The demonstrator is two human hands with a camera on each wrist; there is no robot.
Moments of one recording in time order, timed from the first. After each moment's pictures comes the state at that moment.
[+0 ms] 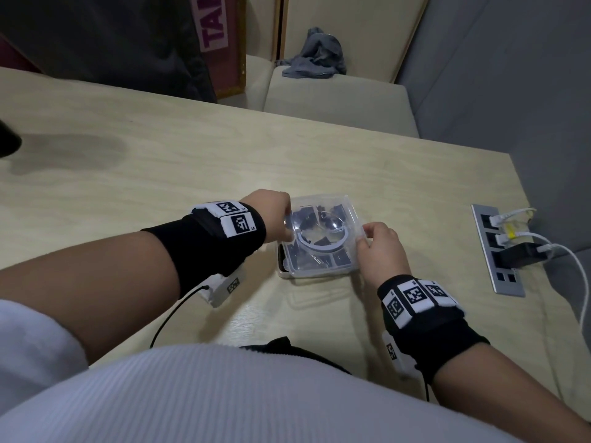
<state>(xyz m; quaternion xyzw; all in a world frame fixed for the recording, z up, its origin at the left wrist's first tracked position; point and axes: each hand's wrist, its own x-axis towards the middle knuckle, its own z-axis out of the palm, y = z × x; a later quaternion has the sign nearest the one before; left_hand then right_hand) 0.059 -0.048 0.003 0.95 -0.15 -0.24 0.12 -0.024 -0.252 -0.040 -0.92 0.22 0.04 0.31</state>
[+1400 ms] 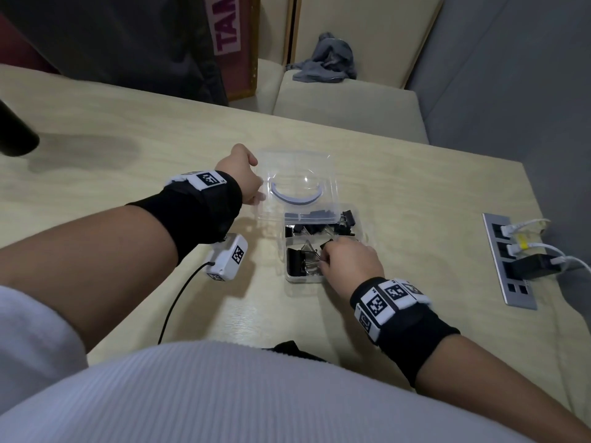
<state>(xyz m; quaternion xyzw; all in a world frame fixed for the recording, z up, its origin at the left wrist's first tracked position) 0.103 -0.006 0.013 0.87 0.12 -0.15 0.46 -0.018 -0.199 -0.041 -0.99 -0.01 0.12 0.06</state>
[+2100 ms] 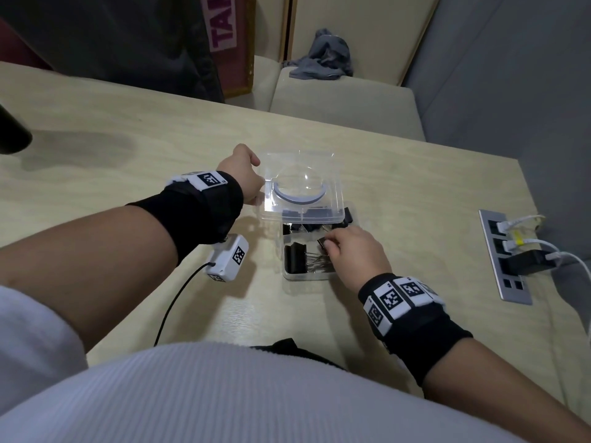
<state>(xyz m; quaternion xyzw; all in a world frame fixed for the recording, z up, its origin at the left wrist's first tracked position) 0.100 -0.012 0.009 0.87 0.11 -0.17 0.45 -0.018 -0.210 -0.031 -0.98 0.04 0.09 0.18</state>
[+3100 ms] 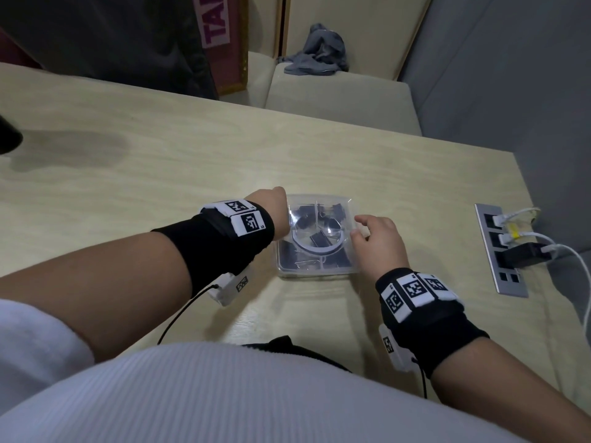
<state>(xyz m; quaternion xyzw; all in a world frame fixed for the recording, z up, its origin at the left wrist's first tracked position) 0.064 -0.056 -0.005 0.96 -0.09 -0.25 0.08 -0.018 -0.245 -0.037 -0.93 0.19 0.03 0.31</state>
